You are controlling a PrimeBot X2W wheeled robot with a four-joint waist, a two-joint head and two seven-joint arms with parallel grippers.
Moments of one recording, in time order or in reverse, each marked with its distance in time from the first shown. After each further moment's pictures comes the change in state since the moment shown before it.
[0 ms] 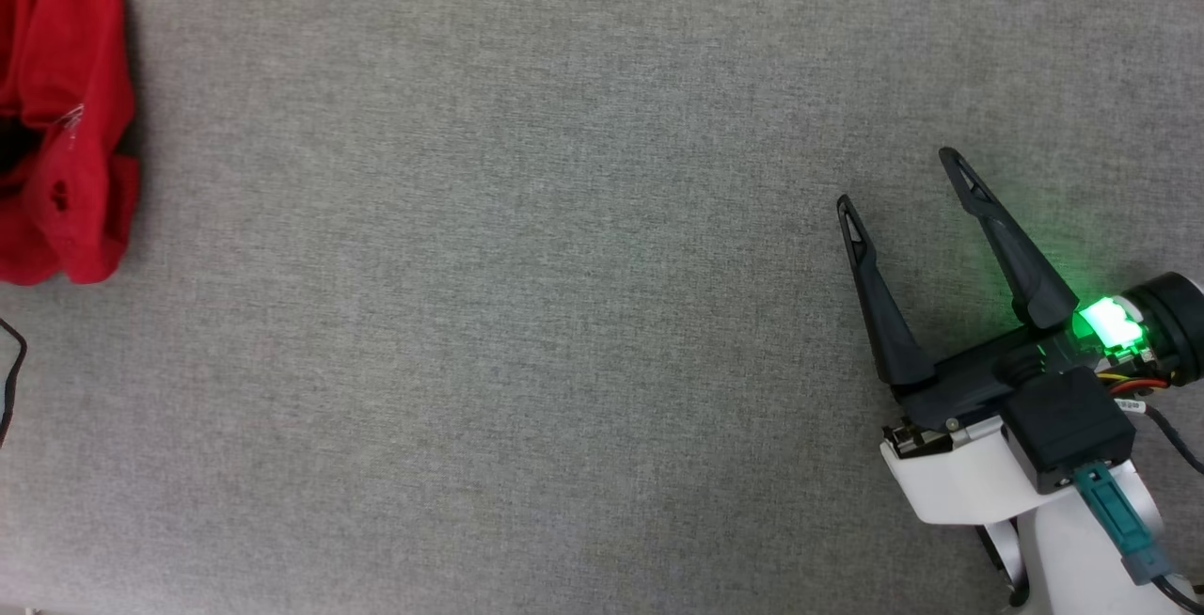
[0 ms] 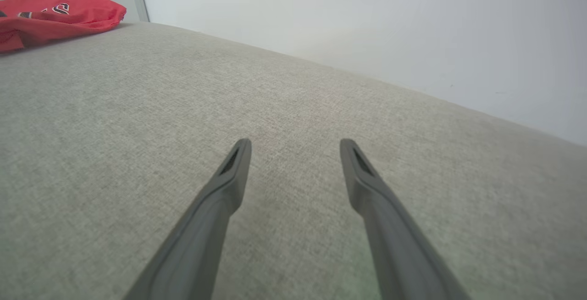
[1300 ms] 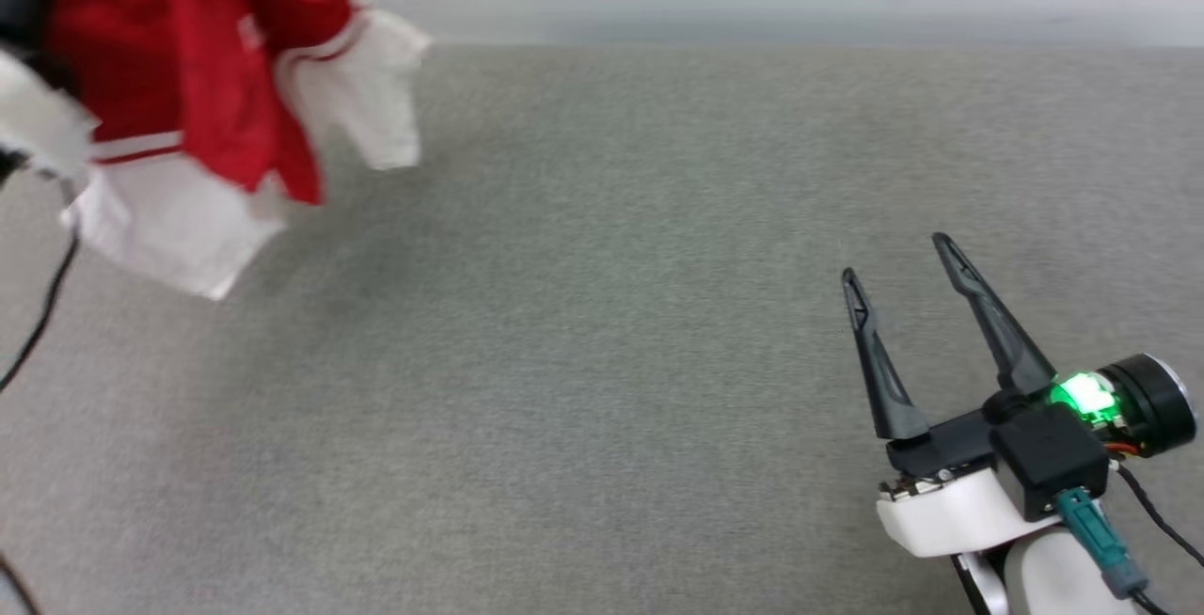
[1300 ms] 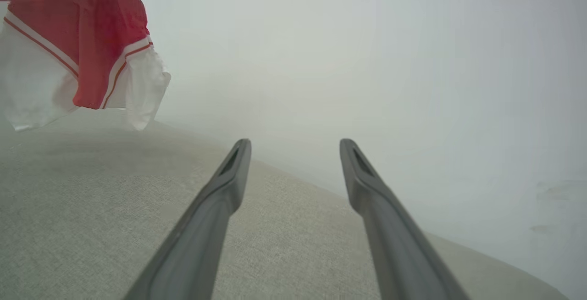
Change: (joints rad) left arm -0.156 0.031 -0.293 -0.199 0.188 0.008 -0.741; right arm 0.104 0.053 -0.038 0.067 0.037 0.000 0.002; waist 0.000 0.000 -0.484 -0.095
